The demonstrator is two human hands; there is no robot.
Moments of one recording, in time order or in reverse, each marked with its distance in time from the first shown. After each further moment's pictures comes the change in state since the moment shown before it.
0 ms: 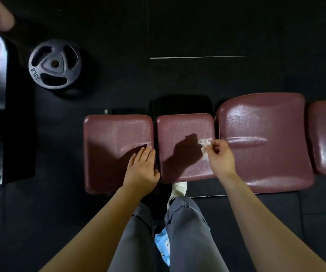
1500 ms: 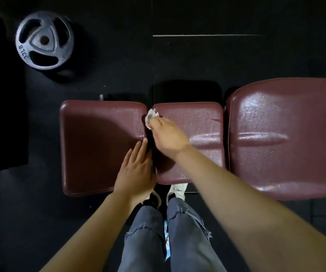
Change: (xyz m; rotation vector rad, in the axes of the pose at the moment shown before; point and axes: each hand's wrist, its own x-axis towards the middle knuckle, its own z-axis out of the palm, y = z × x) left_hand 0.017 -0.004 0.041 0.154 0.067 0.046; right_hand 0.042 -0.045 0.128 -0.538 -0.350 -0.929
